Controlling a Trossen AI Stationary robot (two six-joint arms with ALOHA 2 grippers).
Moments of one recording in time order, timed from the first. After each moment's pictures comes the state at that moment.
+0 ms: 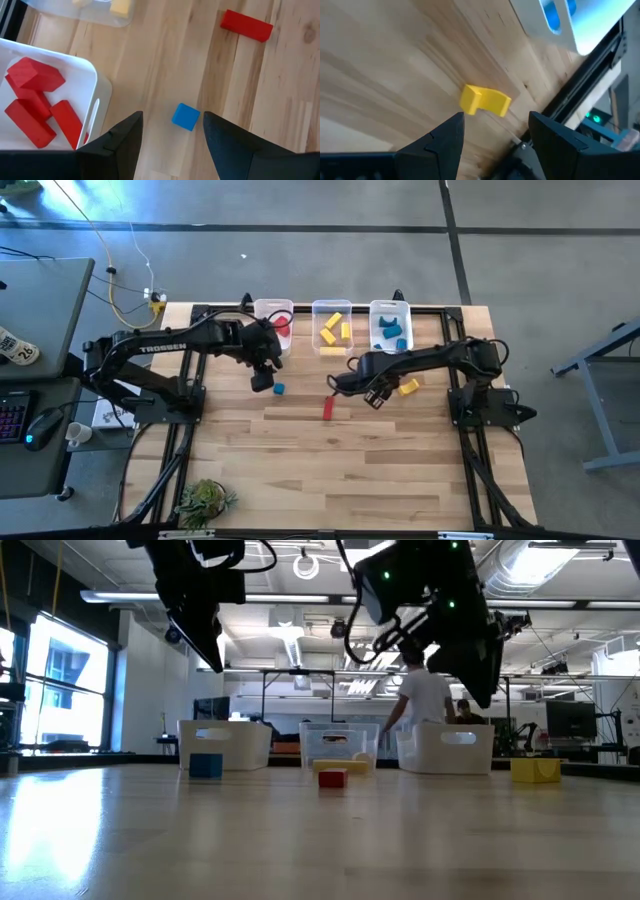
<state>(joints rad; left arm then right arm) 0.40 1.30 1.05 -0.85 -0.01 0.05 0.01 1.88 1.48 -1.57 0.32 0.80</state>
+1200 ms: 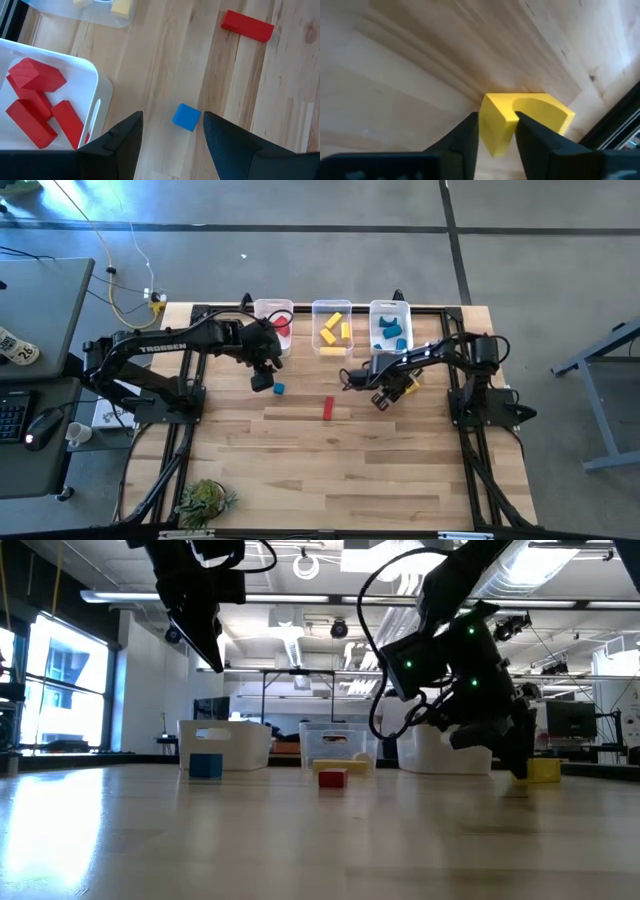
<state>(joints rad) 0.40 1.30 1.05 -0.85 -0.02 0.05 -0.13 1.88 1.09 -1.19 0.15 0.78</state>
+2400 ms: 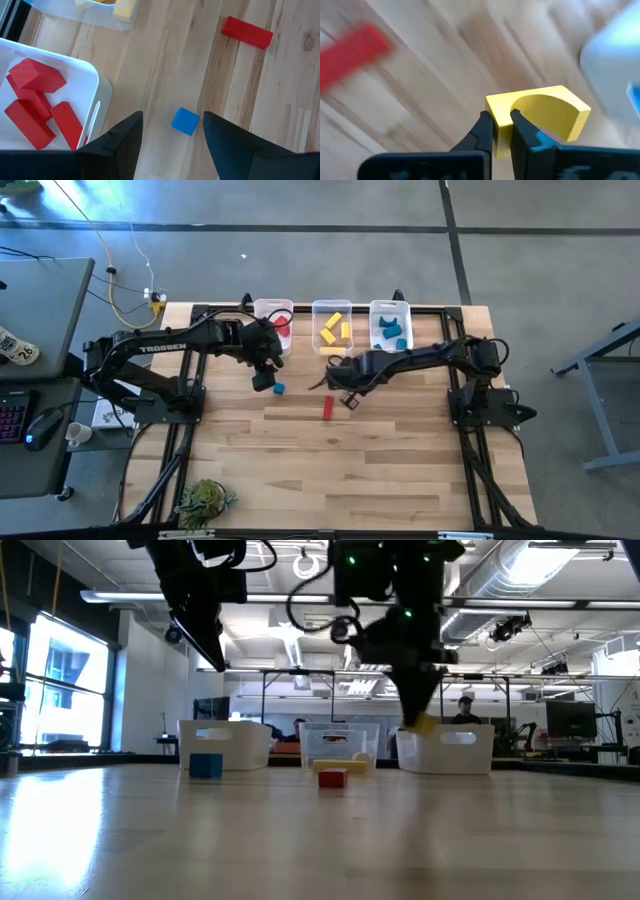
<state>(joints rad) 0.40 1.30 1.05 -0.83 -0.01 0.03 -0.02 1.89 1.43 -1.09 0.27 0.66</state>
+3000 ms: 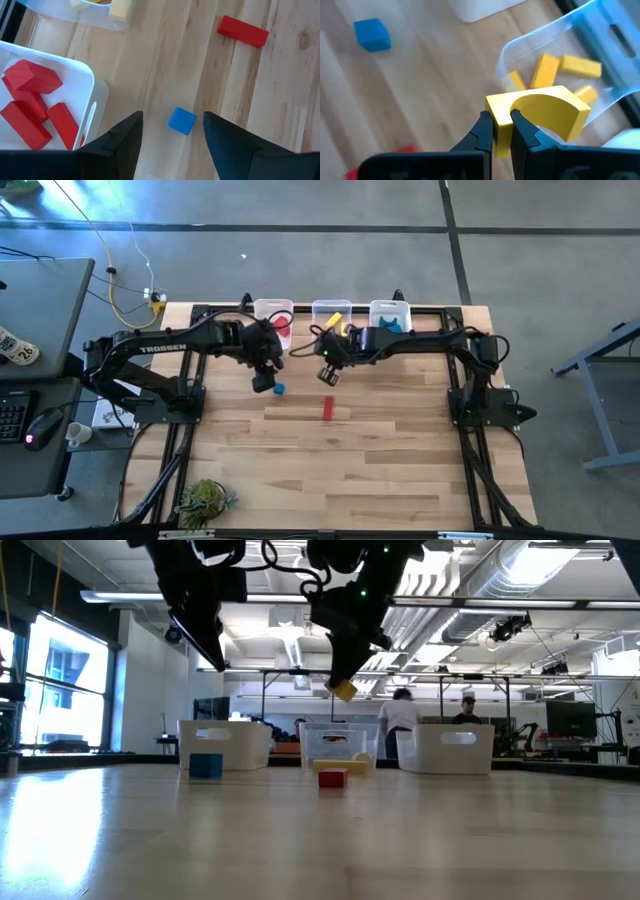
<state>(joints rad) 0.39 1.30 1.05 -0.83 -0.01 0.03 -0.14 1.89 1.59 -0.79 0.31 0.25</state>
